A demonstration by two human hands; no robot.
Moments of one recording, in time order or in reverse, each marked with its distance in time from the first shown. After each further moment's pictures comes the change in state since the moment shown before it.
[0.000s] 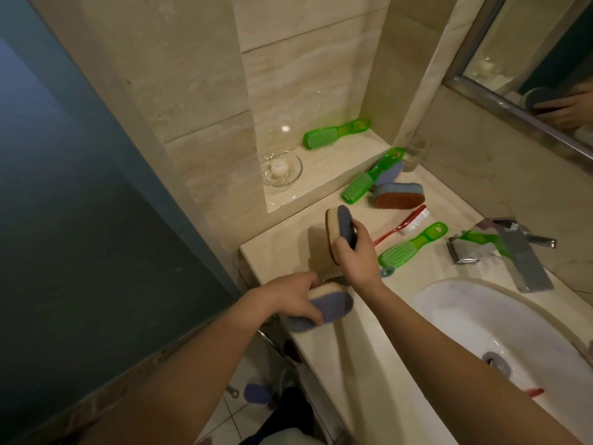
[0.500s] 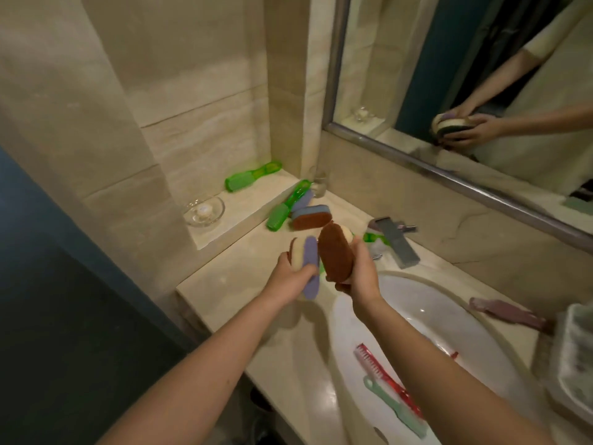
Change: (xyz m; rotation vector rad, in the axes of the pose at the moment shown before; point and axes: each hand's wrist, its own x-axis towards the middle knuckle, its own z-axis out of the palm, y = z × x) left_hand 0.005 0.149 0.024 -0.705 0.426 0.009; right_hand -0.067 -0.008 -0.140 0.511 0.244 0.297
